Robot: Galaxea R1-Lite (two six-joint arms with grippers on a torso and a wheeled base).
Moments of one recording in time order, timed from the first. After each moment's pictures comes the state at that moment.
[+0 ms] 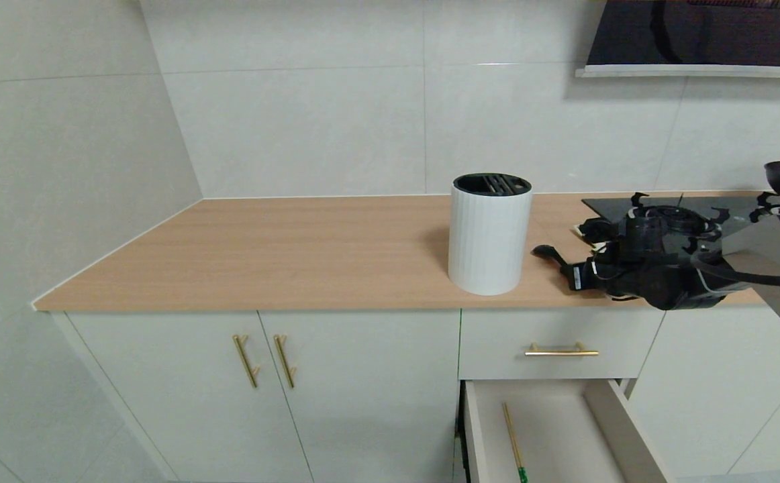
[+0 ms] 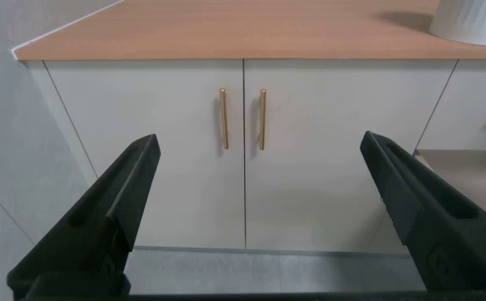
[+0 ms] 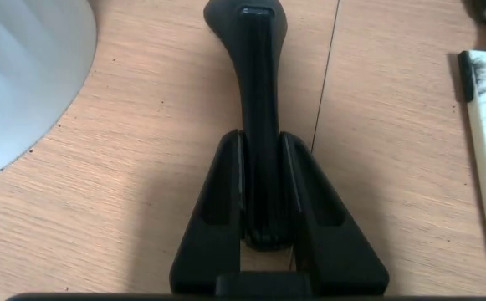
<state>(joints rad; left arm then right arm) 0.01 0.00 0.00 0.00 0.02 0.00 0.05 2.40 -1.52 -0.44 0.16 -0.10</state>
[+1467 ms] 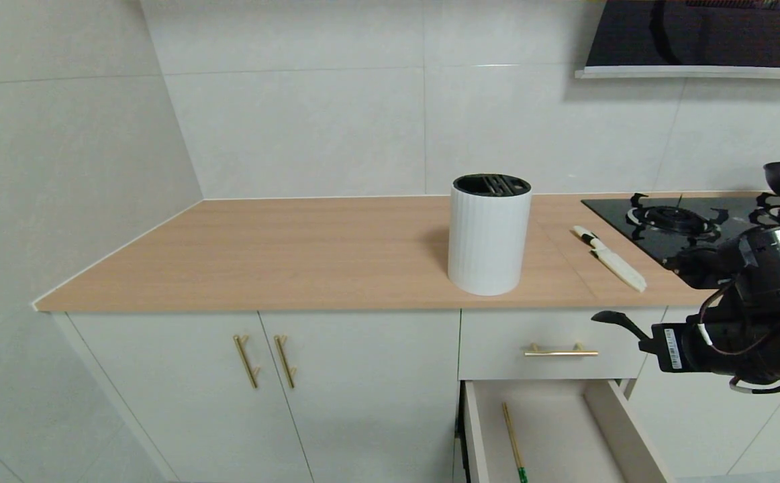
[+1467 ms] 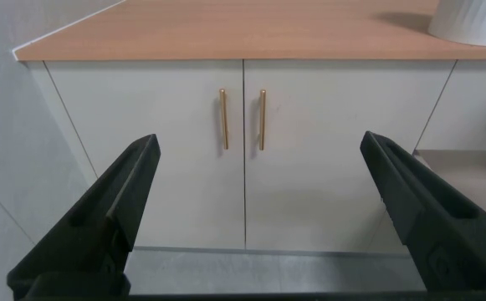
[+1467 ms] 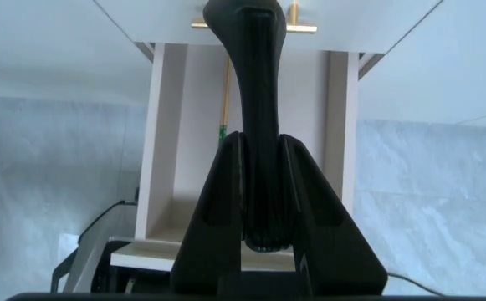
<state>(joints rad) 0.01 0.00 0.00 0.00 0.02 0.00 0.23 1.57 -0.78 -0.03 -0.09 0.15</state>
